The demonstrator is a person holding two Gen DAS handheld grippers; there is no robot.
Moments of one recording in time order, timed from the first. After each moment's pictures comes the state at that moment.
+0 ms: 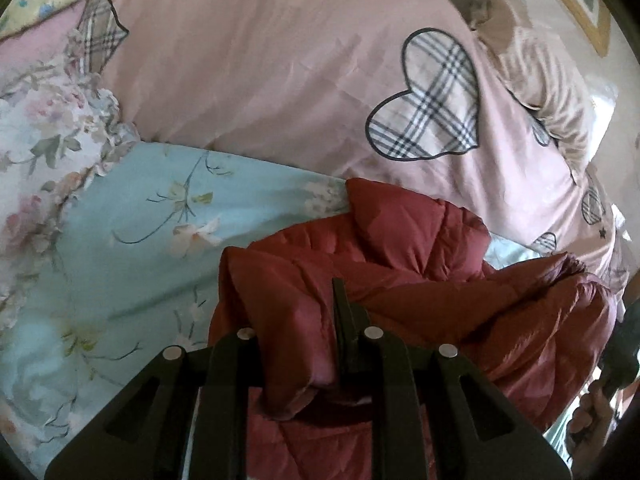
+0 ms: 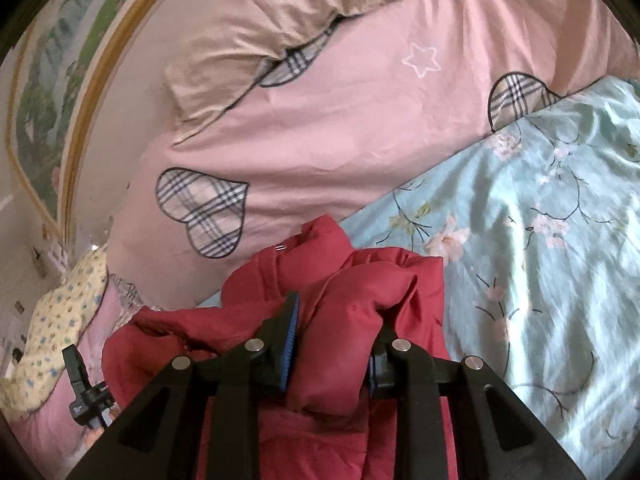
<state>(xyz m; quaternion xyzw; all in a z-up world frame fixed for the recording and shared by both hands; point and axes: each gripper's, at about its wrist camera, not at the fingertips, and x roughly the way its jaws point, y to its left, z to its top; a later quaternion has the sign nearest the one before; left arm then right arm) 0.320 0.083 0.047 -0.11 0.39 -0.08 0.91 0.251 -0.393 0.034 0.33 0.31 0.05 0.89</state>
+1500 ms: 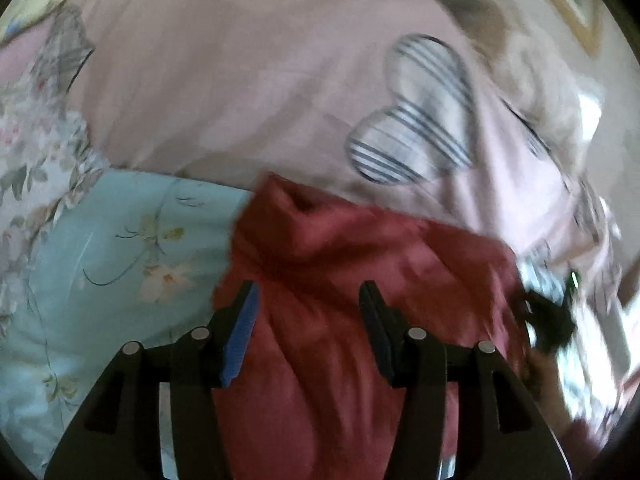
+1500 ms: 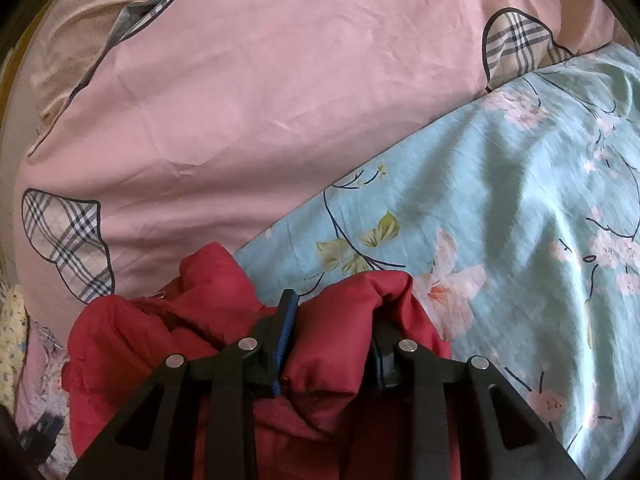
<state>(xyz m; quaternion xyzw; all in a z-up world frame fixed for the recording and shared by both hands) 0.345 0.066 0.060 -0.08 0.38 -0.12 0.91 0.394 -0.398 -0.056 0.32 0.35 -0.05 0.88</state>
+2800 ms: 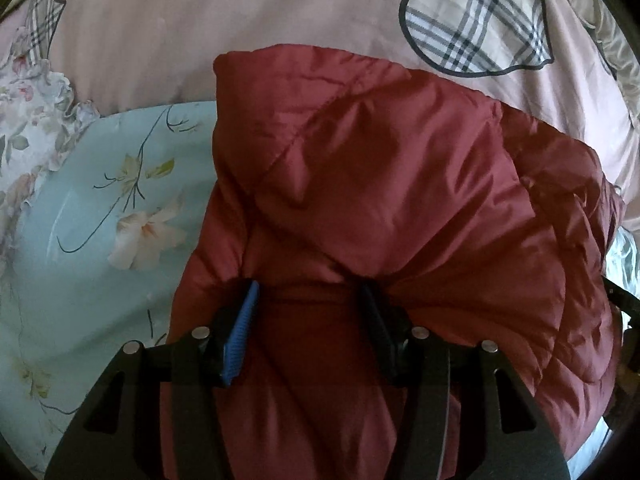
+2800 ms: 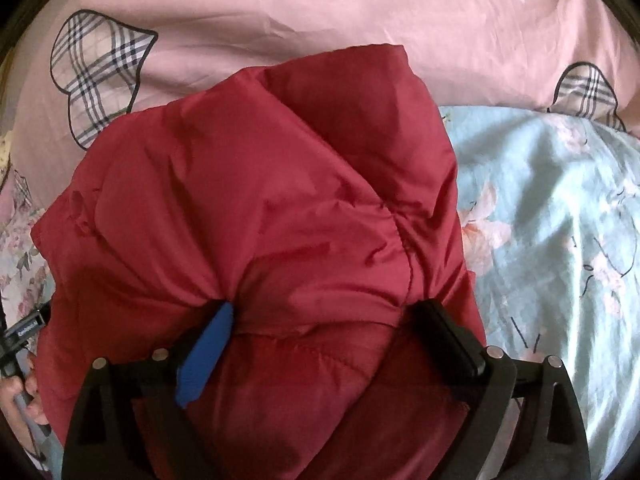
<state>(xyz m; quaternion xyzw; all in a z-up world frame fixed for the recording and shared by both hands) 0.408 0.047 -0.057 -0.02 0.45 -0.04 0.89 0.396 -0.337 -0.064 0.14 0.45 0.01 0.88</state>
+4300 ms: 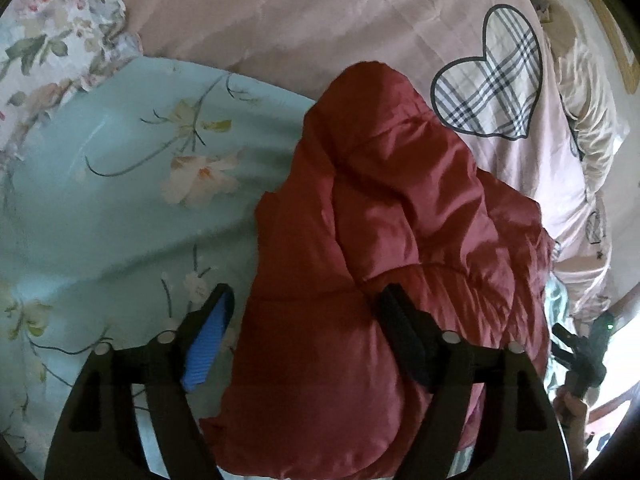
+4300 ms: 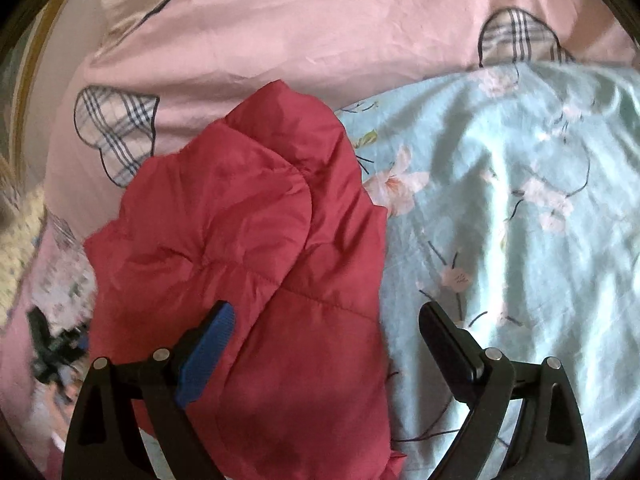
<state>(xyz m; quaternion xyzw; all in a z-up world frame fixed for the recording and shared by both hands) 0.351 0.126 -0.042 -0.18 0.46 -0.10 0.87 0.287 -0.407 -0.044 0.28 0.43 0.04 0.86</state>
